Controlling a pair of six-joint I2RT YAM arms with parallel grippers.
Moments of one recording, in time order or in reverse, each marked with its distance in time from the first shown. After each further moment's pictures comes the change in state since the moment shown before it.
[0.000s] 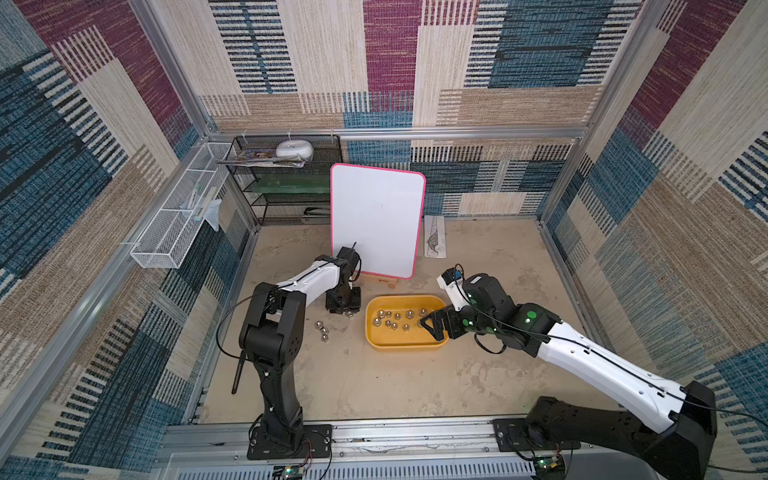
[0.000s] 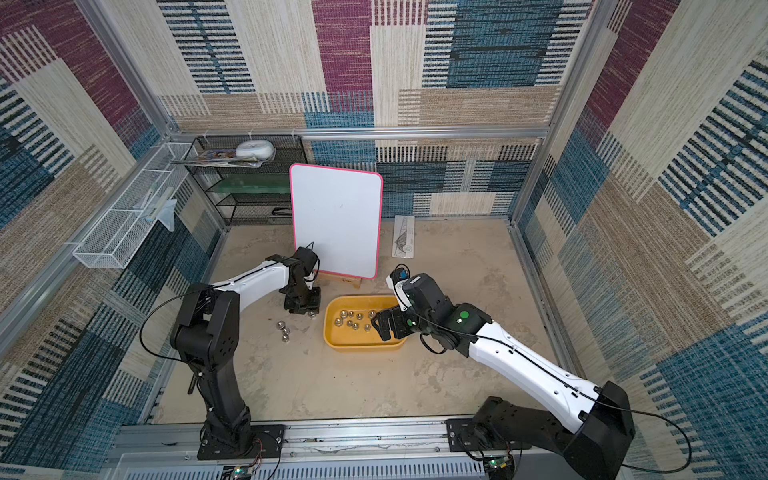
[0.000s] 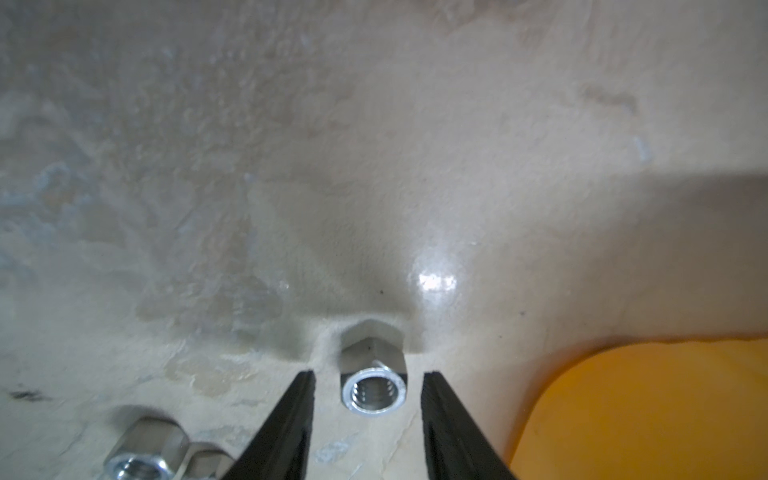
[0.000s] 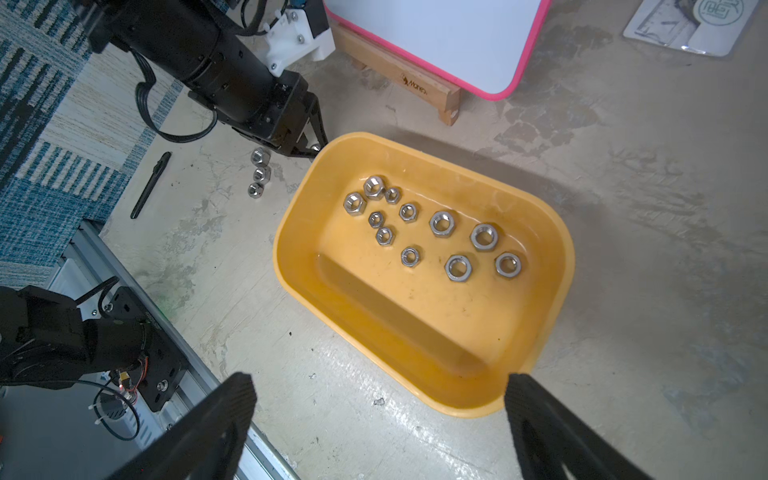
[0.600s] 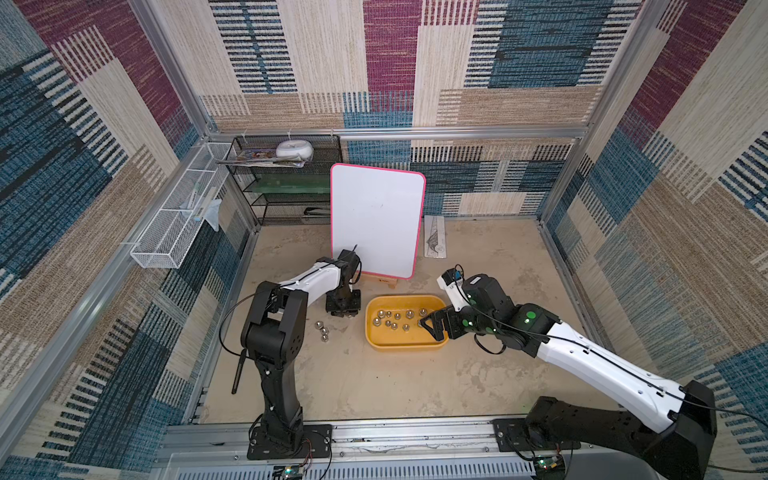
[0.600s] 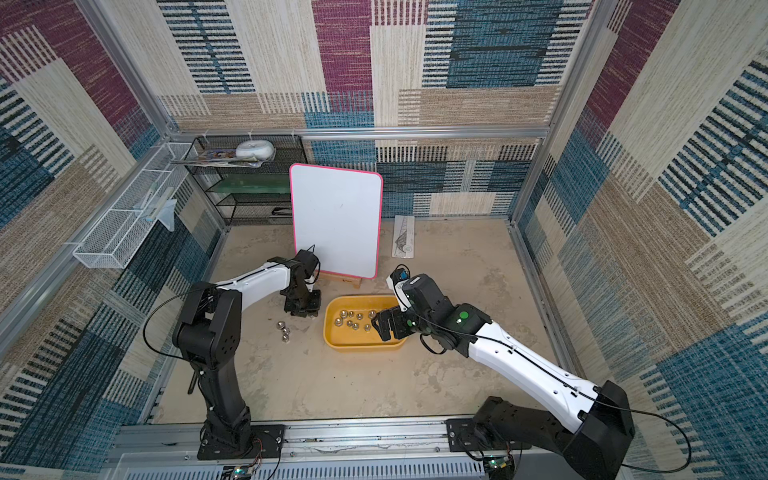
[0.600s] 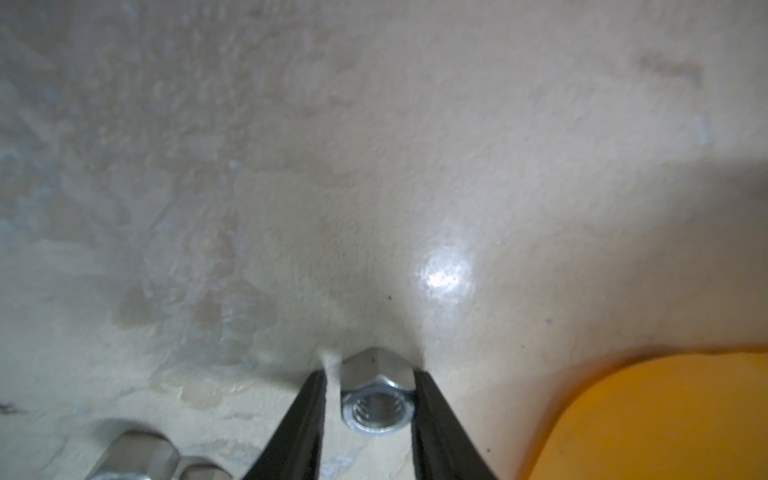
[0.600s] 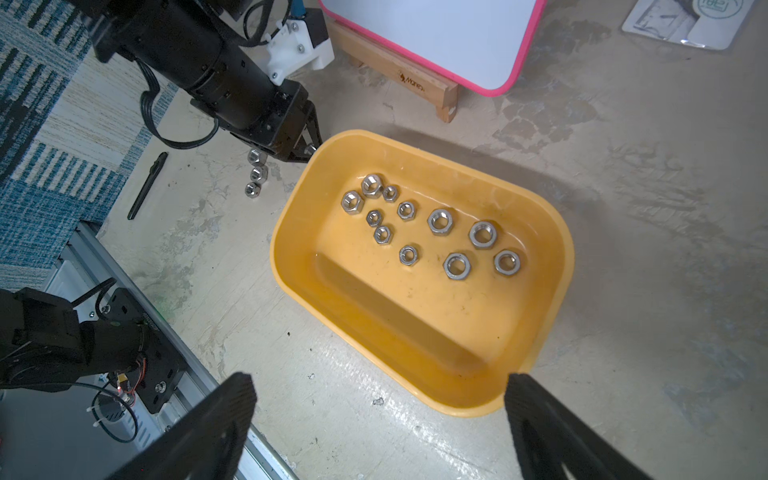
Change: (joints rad) left arm 0.000 0.018 -0.015 0.008 -0.001 0.003; right arm 0.000 -0.003 -0.010 0.002 0.003 0.008
